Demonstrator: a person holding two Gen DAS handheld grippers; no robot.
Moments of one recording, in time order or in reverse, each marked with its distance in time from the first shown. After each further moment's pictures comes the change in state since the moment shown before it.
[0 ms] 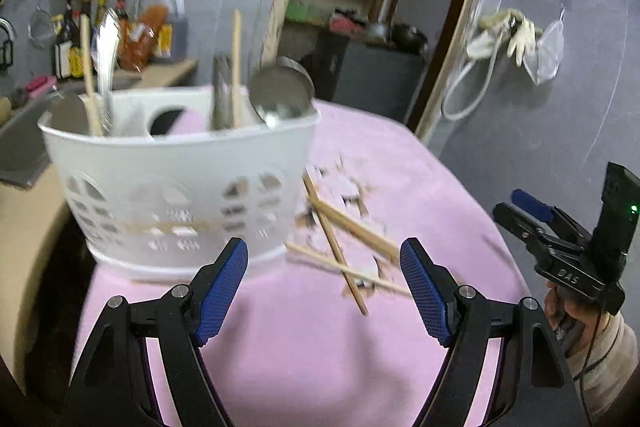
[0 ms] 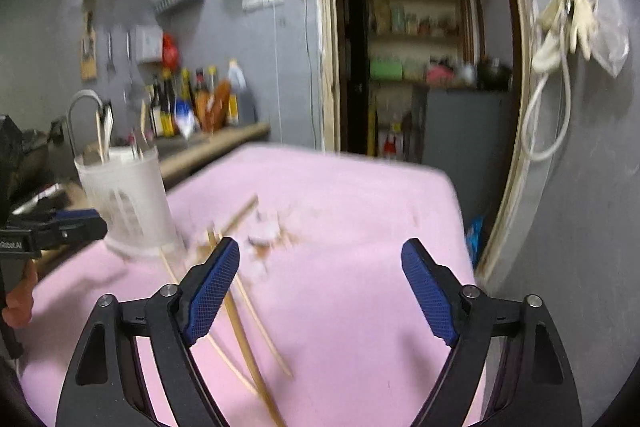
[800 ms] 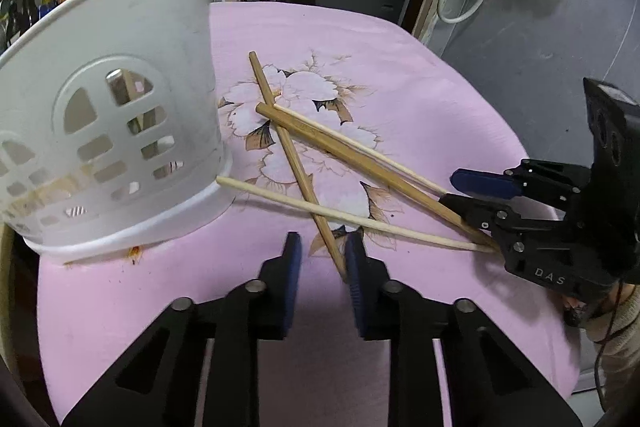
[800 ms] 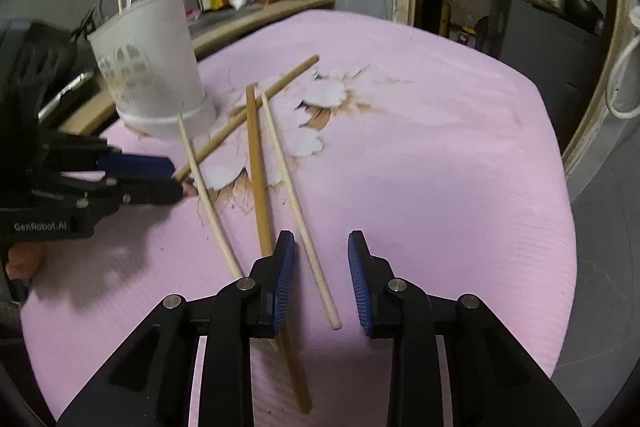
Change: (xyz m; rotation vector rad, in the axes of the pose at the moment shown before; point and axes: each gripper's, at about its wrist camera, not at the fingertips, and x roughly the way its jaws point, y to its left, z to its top) left arm 0.076 -0.025 -0.005 0.115 0.302 0.015; right arm 0.064 0.024 -0.031 -0.142 0.420 0.195
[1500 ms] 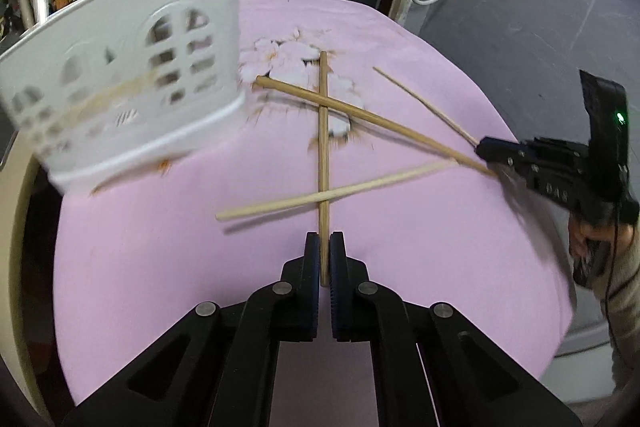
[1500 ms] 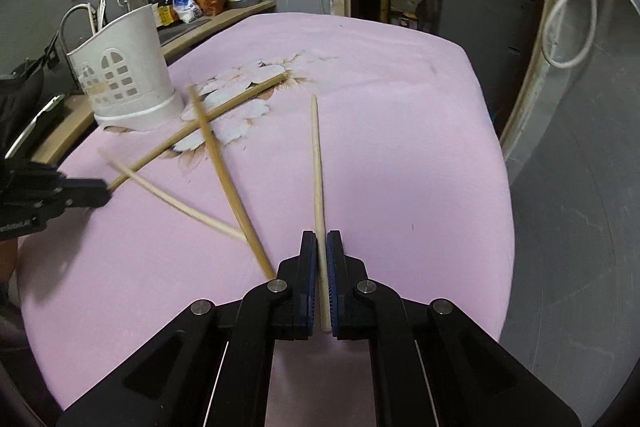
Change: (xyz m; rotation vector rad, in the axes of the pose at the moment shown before) left arm -0.052 0.014 -0.066 0.067 0.027 -0.064; right arm -0.052 -0.004 -0.051 0.174 -0.018 -0.138
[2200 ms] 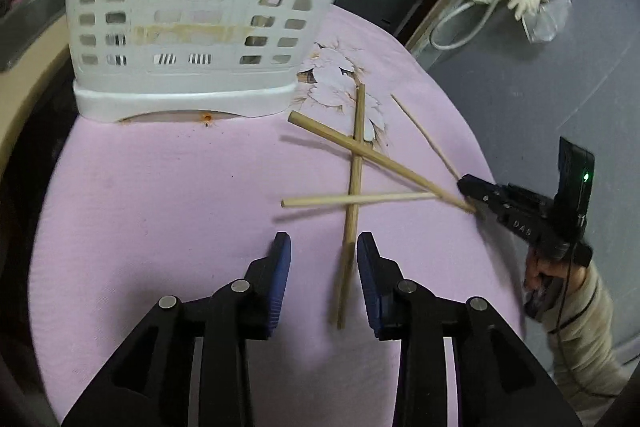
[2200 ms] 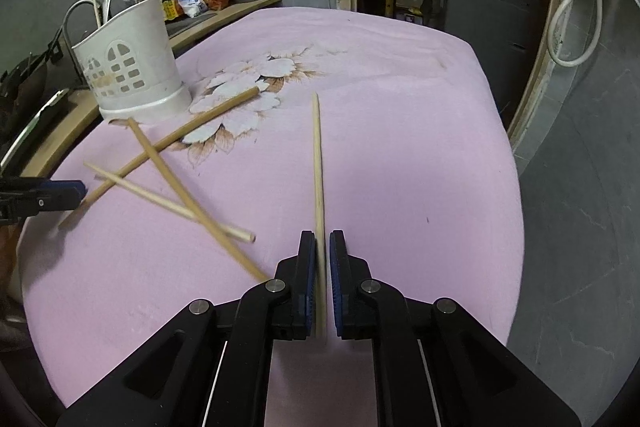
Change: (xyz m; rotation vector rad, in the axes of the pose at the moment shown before) left arm -0.017 0.043 -0.010 -0.272 -0.044 -0.158; right arm 0.010 0.003 0.006 -0.013 0.017 0.023
